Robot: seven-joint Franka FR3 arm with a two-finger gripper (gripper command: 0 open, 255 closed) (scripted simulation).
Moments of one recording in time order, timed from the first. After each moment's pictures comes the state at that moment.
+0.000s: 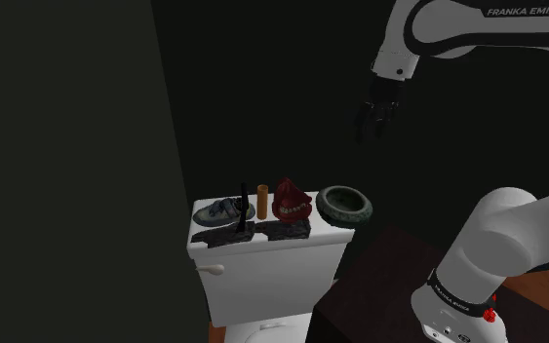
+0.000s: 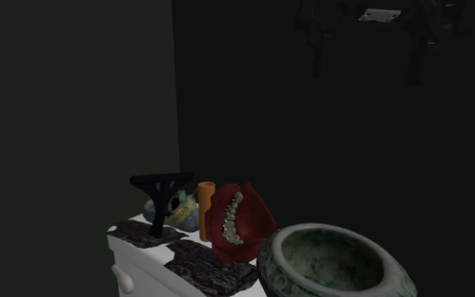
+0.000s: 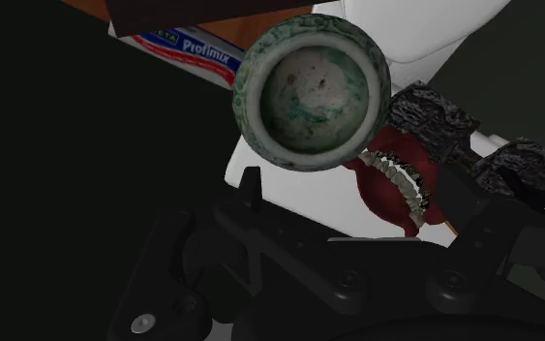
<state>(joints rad) -0.02 -0.76 -0.04 -2.40 0.07 1.67 0.05</state>
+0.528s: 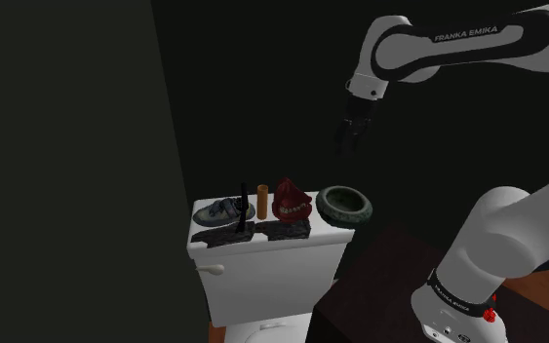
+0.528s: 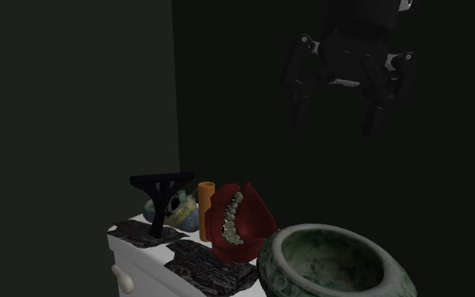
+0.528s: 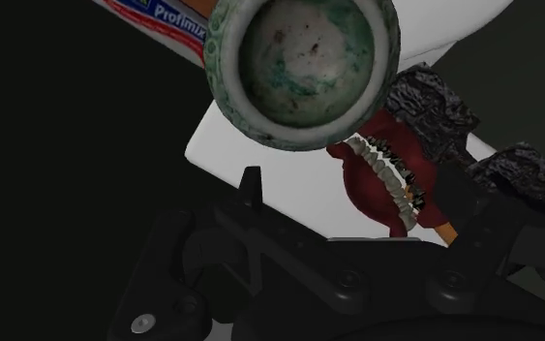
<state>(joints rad) 0.04 -0.59 -0.09 -2.43 0.11 1.86 -0.10</state>
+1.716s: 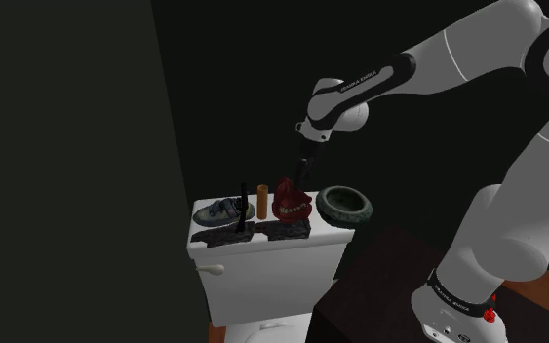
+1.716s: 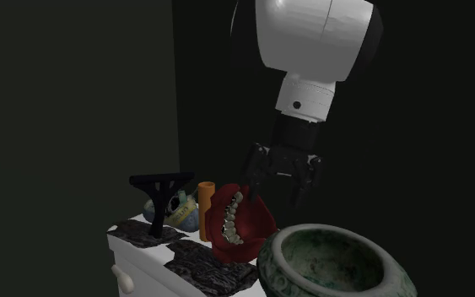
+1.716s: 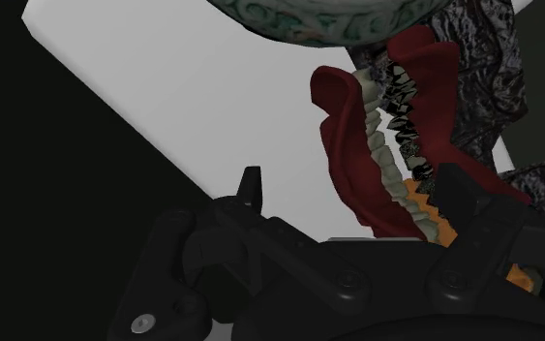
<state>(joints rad) 0.18 -0.09 -0.14 -2.36 0.31 2.25 -0.51</state>
